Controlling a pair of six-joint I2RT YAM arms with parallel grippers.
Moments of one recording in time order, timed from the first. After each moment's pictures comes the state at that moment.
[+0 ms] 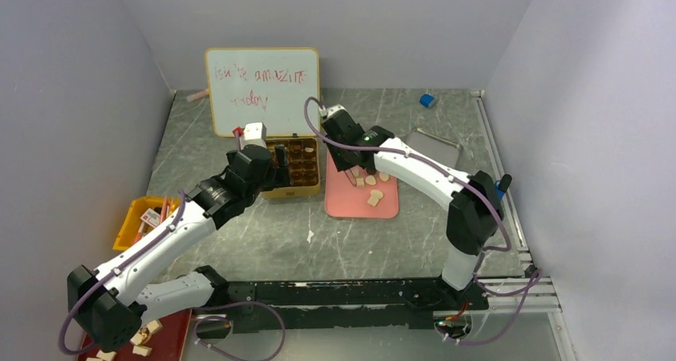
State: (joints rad) left arm -0.67 1.03 0.92 -0.51 -0.45 -0.59; right arm 0.78 1.79 1.56 -0.68 0.26 0.23
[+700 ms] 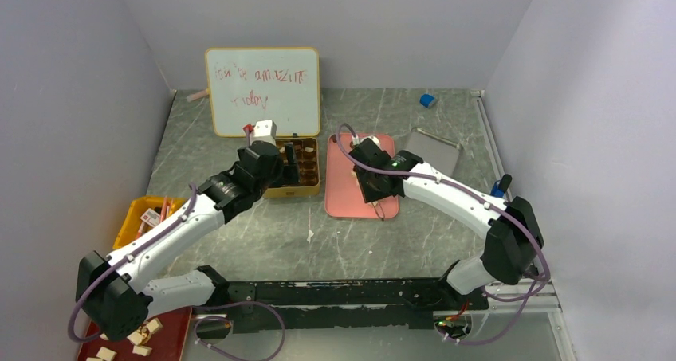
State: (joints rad) left arm -0.67 1.11 0.92 -0.42 -0.38 -0.58; right arm 0.78 1.48 1.18 -0.82 0.27 0.40
